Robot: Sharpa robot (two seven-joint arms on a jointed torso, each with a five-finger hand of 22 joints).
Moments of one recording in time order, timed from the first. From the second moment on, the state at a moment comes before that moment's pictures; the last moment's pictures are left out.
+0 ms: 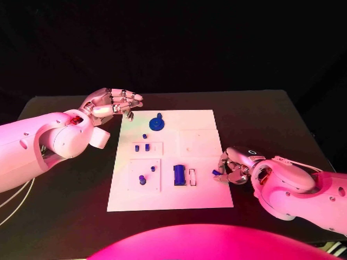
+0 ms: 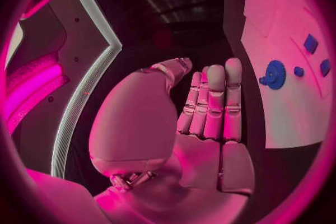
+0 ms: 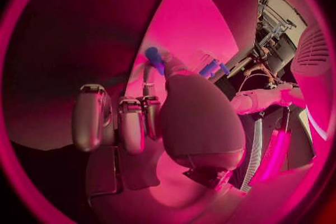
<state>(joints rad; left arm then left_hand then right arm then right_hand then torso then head) 1.16 -0.93 -0.02 1.48 -0.19 -0.07 0.30 1.43 -0.25 0.54 0.16 0.26 0.83 0.20 0.36 0.32 1.00 0.13 0.38 0.20 1.08 0.05 1.16 0.52 0.18 0.95 0.15 1.02 0.66 1.02 -1.04 -0.20 1.89 -1.56 -0.39 -0.59 1.43 -0.18 0.12 0.28 0.20 1.06 0.06 0.36 0.67 1.46 -0.01 1.48 1.31 1.46 -0.07 1.55 1.31 0.05 1.47 0.04 1.29 1.31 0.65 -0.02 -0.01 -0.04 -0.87</state>
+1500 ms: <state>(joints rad) 1.16 -0.92 -0.02 1.48 -0.19 -0.06 0.29 1.43 -0.24 0.54 0.16 0.26 0.83 0.20 0.36 0.32 1.00 0.13 0.38 0.20 1.08 0.05 1.16 0.52 0.18 0.95 0.15 1.02 0.66 1.07 -0.91 -0.21 1.87 -1.08 -0.47 -0.54 1.19 -0.23 0.60 0.16 0.19 1.03 0.05 0.43 0.60 1.46 -0.02 1.48 1.31 1.46 -0.08 1.55 1.31 0.05 1.47 0.03 1.31 1.31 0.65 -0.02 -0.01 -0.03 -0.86</state>
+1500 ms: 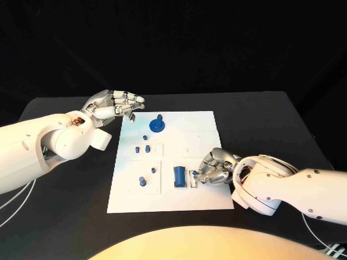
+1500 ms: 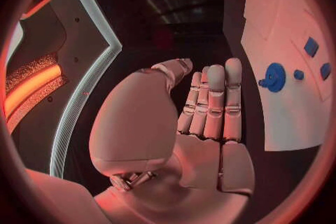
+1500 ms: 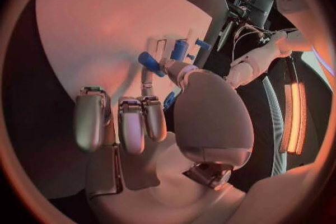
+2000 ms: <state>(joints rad) 1.16 -0.92 -0.02 1.48 -0.19 -0.06 0.29 1.43 -0.24 0.54 0.16 0.26 0.83 0.20 0.36 0.32 1.00 0.13 0.38 0.20 1.08 0.05 1.16 0.52 0.18 0.95 0.15 1.02 0.66 1.06 -0.88 -0.21 1.85 -1.07 -0.48 -0.54 1.16 -0.22 0.59 0.16 0.19 1.04 0.05 0.43 0.61 1.46 -0.02 1.48 1.31 1.46 -0.08 1.55 1.31 0.05 1.47 0.03 1.31 1.31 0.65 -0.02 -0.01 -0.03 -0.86</state>
